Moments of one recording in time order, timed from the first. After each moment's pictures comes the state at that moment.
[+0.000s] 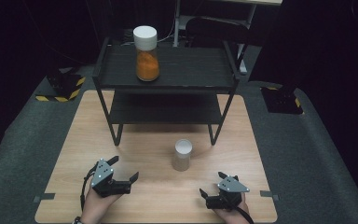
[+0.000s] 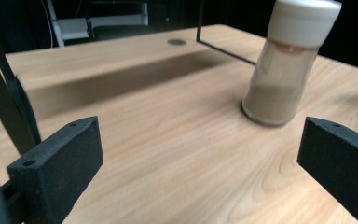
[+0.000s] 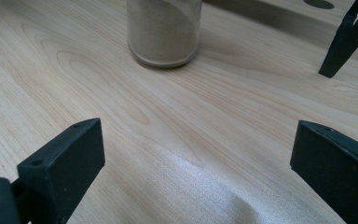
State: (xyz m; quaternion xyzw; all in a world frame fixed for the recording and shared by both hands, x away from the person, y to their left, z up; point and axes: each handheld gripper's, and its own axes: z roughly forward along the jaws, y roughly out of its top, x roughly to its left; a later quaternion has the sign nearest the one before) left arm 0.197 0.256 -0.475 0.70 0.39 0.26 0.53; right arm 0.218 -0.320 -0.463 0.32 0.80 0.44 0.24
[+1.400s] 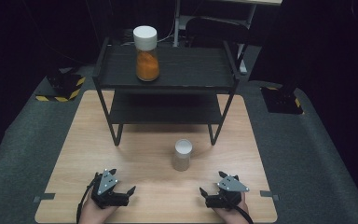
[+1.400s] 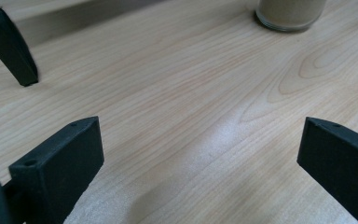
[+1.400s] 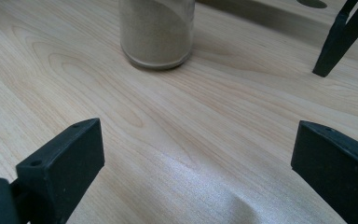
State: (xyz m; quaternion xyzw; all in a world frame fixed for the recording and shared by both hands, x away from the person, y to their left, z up) left arm 0.193 0.251 -0.472 0.77 0.40 0.24 0.44; right arm 0.218 -0.317 -0.463 0.33 0.80 0.44 0.25
